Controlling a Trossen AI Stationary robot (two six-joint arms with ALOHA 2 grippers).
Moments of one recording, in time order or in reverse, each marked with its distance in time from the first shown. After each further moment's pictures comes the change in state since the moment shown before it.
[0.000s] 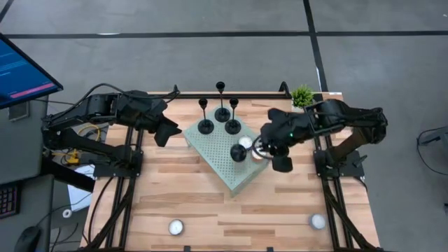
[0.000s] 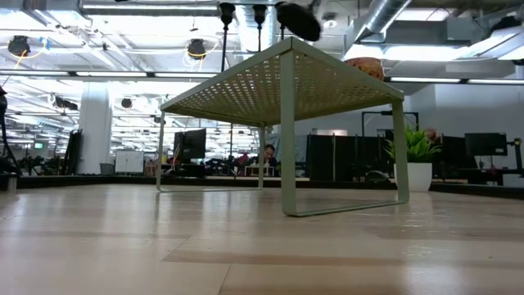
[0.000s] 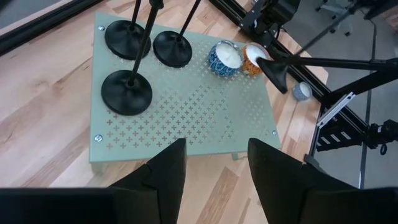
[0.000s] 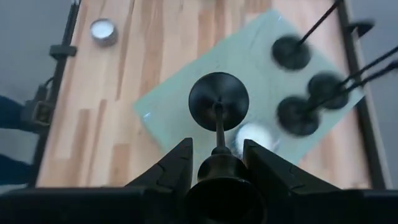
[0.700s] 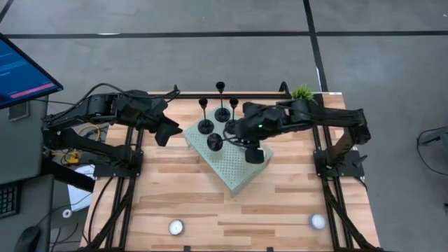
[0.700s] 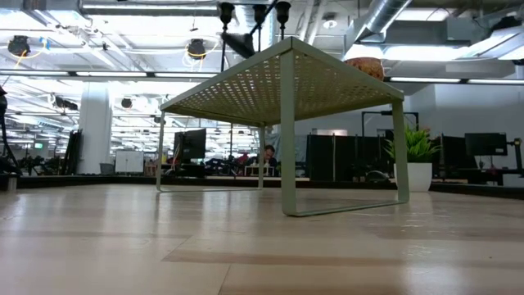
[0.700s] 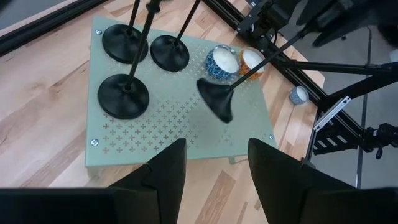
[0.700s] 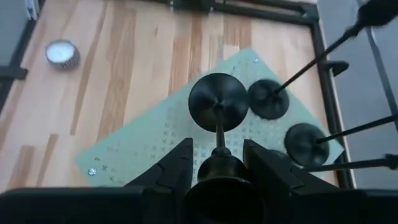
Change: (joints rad) left arm 0.000 0.002 0.000 0.018 0.000 -0.007; right arm -0.119 0.144 0.000 0.237 -0.001 -0.190
